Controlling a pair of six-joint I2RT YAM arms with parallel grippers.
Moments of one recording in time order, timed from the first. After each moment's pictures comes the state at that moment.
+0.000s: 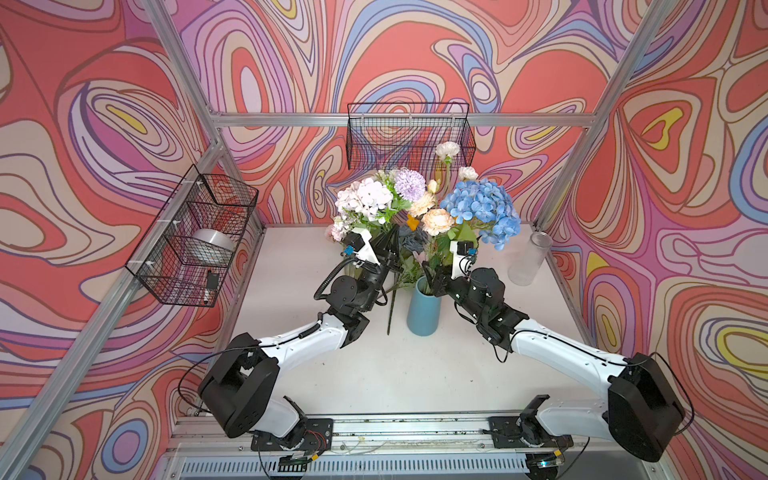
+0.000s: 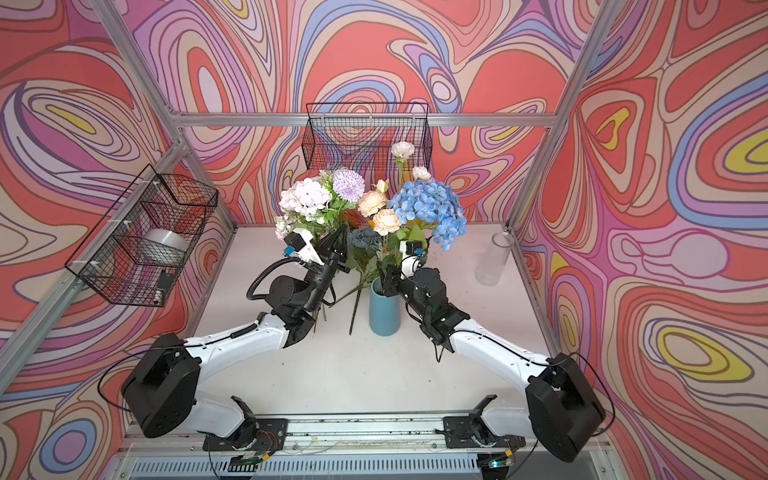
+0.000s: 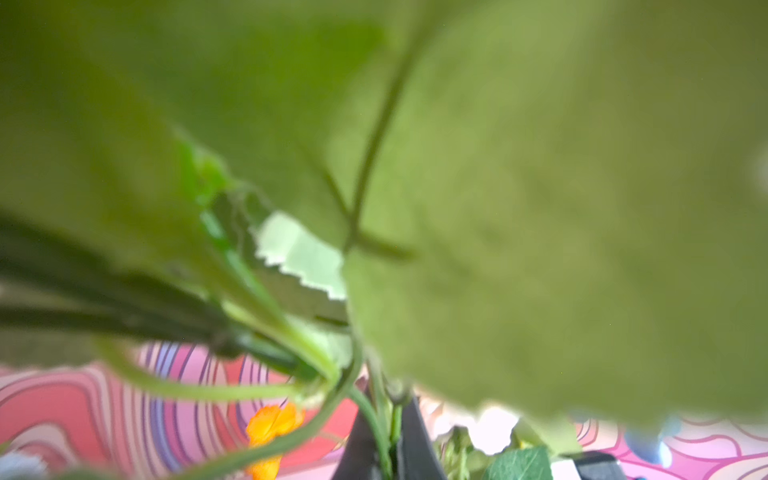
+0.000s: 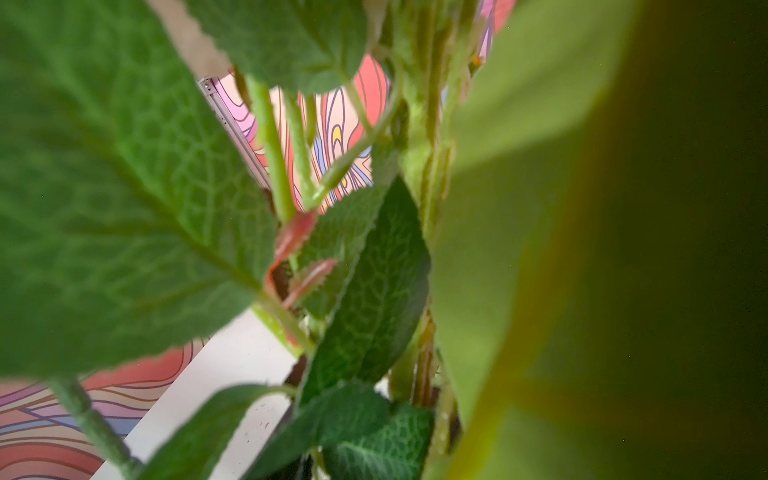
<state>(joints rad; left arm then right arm) -0.71 1.48 0.85 1.18 -0.17 -0.29 0.62 1.29 0.77 0.41 0.05 0.41</state>
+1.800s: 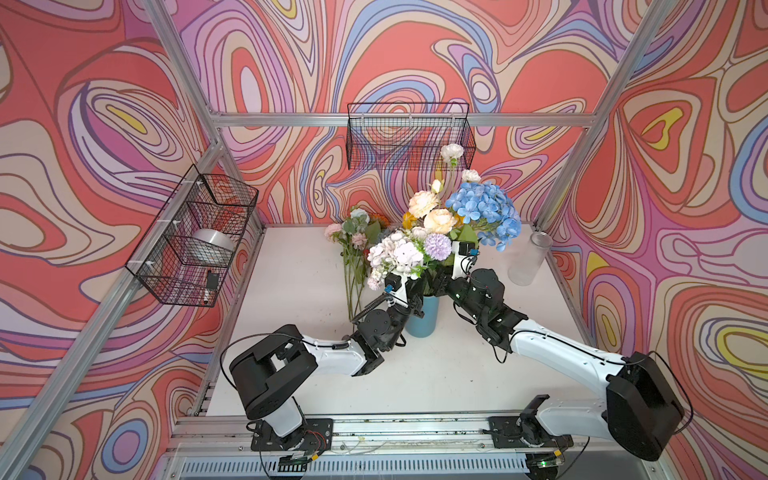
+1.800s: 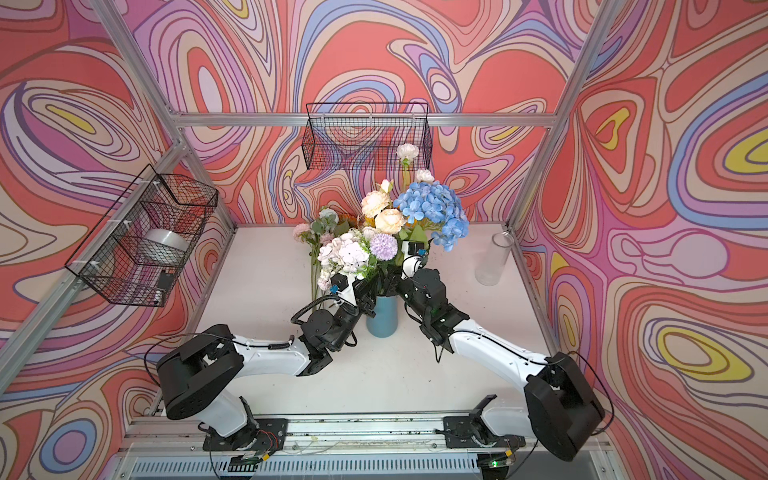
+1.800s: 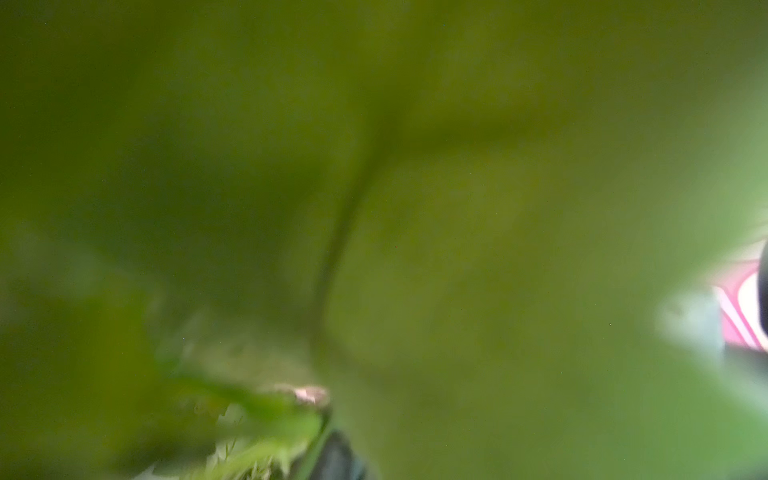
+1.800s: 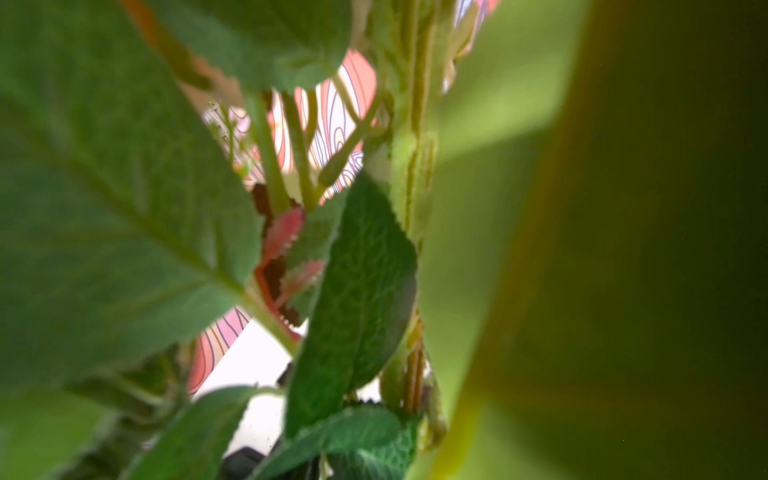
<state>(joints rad) -0.96 1.63 0.64 1.24 -0.40 -0.18 0.62 1.30 0.76 0.44 0.04 0.49</state>
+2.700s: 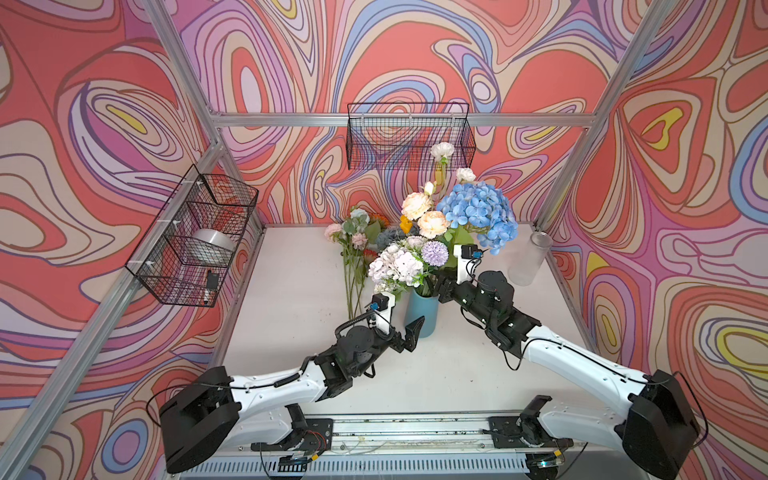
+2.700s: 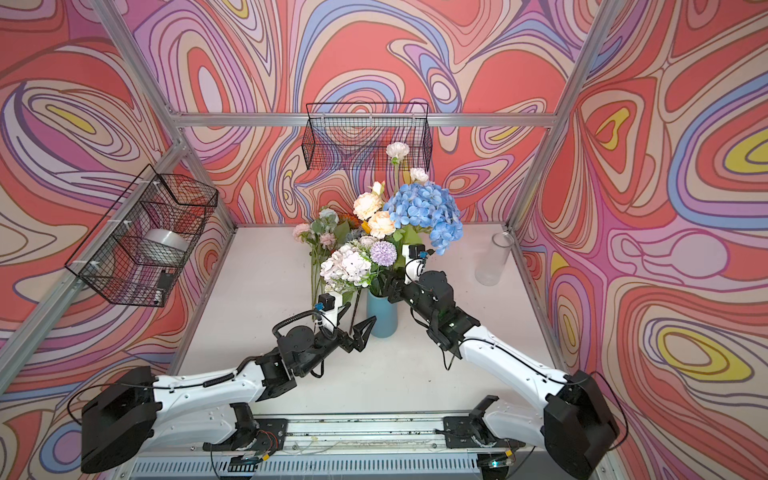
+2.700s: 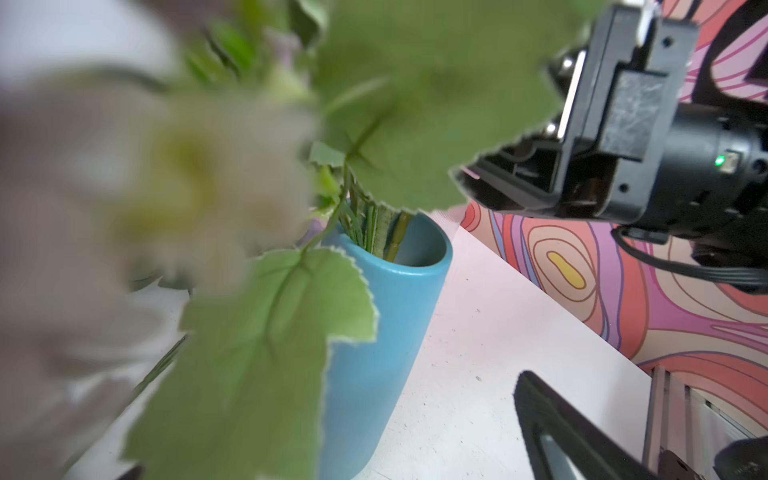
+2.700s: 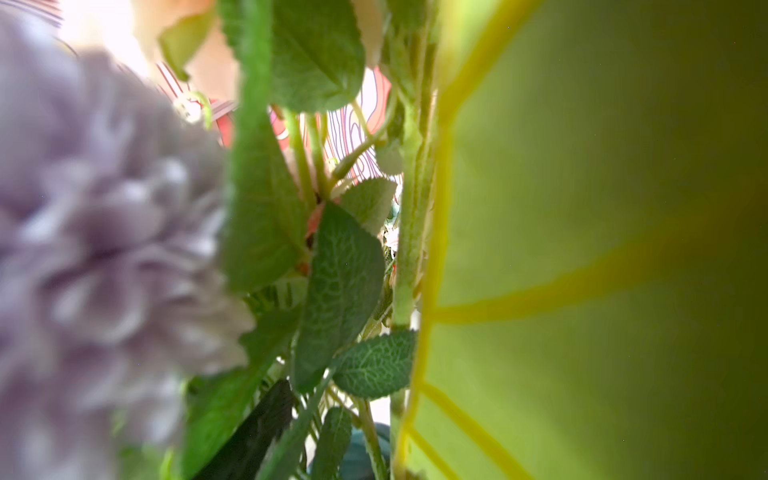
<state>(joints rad) -0.98 1.15 0.43 0.64 -0.24 -0.36 0.62 1.18 0.75 0.29 -0.01 0.41</state>
